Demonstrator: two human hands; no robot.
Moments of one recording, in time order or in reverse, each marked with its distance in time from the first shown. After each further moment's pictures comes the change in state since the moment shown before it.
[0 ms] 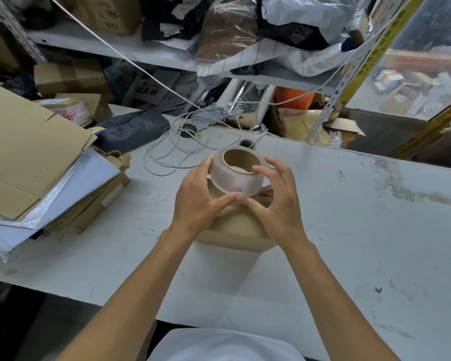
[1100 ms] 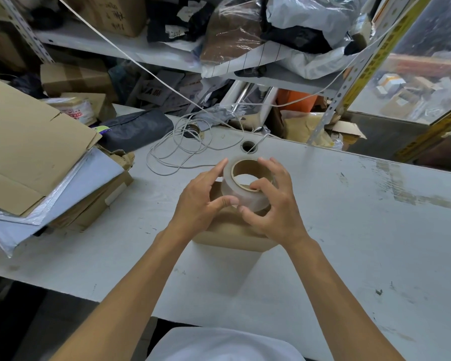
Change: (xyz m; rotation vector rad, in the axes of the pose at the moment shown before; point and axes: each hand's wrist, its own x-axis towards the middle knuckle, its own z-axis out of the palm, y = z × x) left_hand -0.005 -0.008 -0.010 -0.090 -0.200 0.080; right_hand 0.000 -0.003 -0.001 -0.067 -0.109 -0.127
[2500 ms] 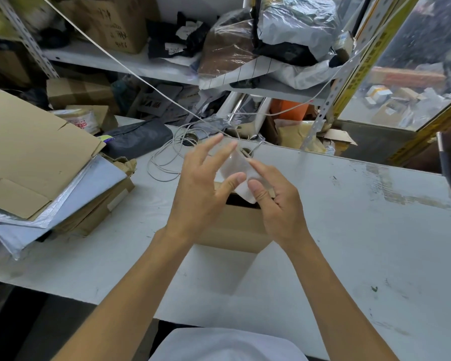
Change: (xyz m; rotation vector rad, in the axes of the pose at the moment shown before) left_hand -0.016 0.075 -0.031 0.052 0.283 0.178; right_hand -0.002 -0.066 -0.029 0.309 0.042 0.157
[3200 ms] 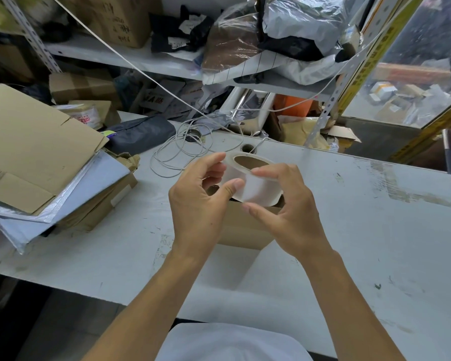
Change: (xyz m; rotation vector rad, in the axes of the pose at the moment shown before) left_hand -0.031 0.029 -0.005 -0.390 0.232 -0.334; right_hand -0.014 -0.015 -0.013 -0.172 -0.013 -0.207
